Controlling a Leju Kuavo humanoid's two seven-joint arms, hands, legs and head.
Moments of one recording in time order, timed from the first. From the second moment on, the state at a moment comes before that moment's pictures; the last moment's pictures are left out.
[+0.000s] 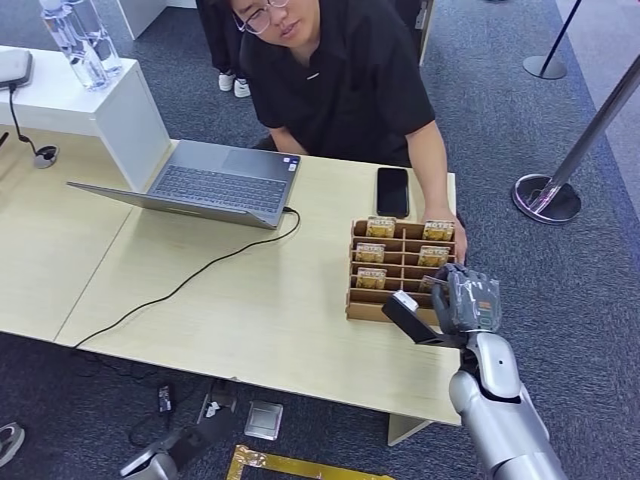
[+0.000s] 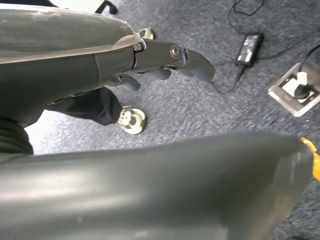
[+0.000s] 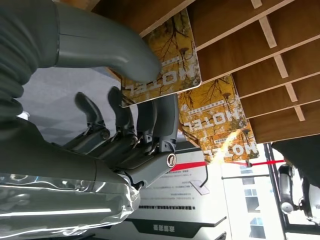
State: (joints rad) left arm -0.09 -0.14 0.56 -0.19 -1.41 0.01 -0.01; right arm -0.48 0.04 0.37 -0.43 1.29 -0.52 -0.21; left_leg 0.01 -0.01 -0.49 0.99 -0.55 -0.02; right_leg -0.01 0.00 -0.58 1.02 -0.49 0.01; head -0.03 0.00
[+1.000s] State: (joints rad) left arm -0.09 -0.14 0.55 -0.19 -1.41 0.03 -0.03; right arm -0.47 0.08 0.21 -0.71 0.72 -0.63 -0.58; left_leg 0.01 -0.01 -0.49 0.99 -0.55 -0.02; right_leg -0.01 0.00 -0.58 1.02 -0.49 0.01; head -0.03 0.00
